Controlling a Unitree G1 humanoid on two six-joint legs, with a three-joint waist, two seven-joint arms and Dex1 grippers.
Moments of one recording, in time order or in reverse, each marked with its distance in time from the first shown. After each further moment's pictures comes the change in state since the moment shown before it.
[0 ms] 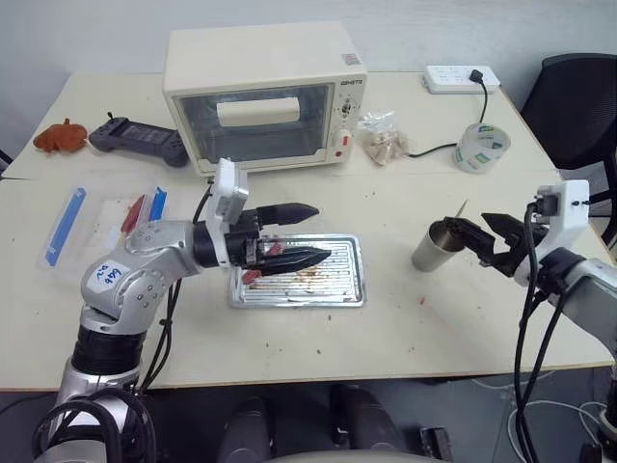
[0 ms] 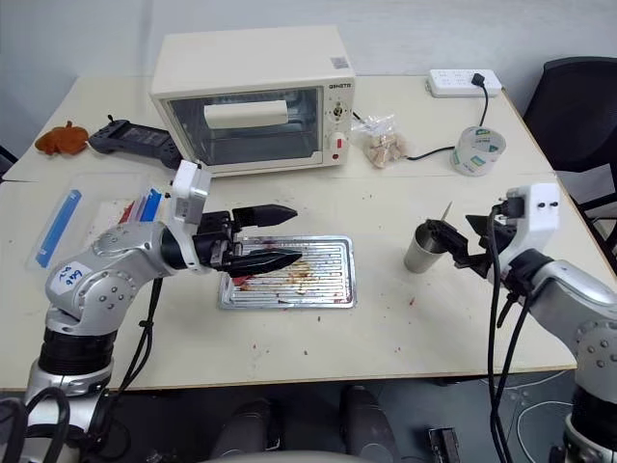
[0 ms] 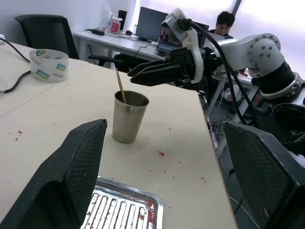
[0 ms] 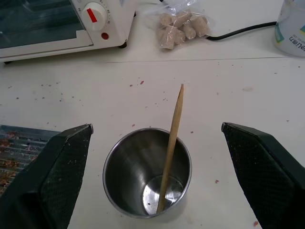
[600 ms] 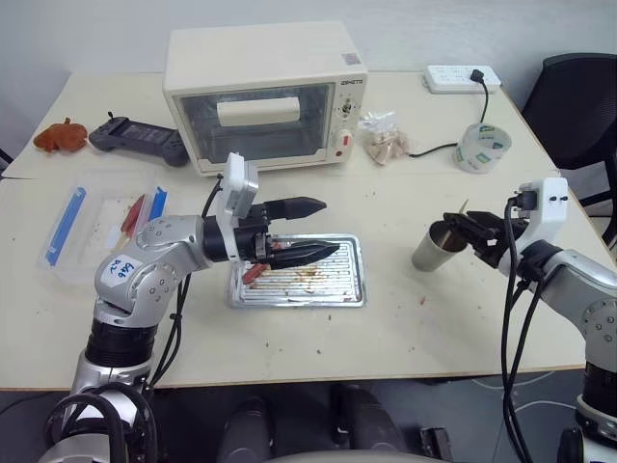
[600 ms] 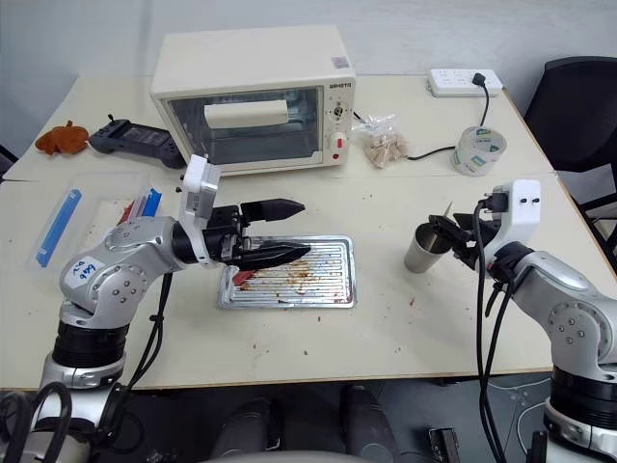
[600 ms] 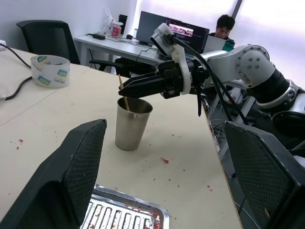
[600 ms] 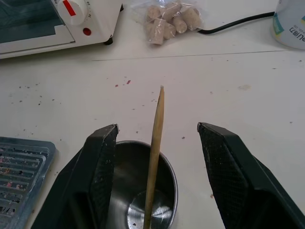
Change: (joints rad) left arm -0.035 -0.027 -0.007 0.022 0.036 -0.007 0.001; right arm -0.053 0.049 0.064 0.093 -0.125 -0.044 0.037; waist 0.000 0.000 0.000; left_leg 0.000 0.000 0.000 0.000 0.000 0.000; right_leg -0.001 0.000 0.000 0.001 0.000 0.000
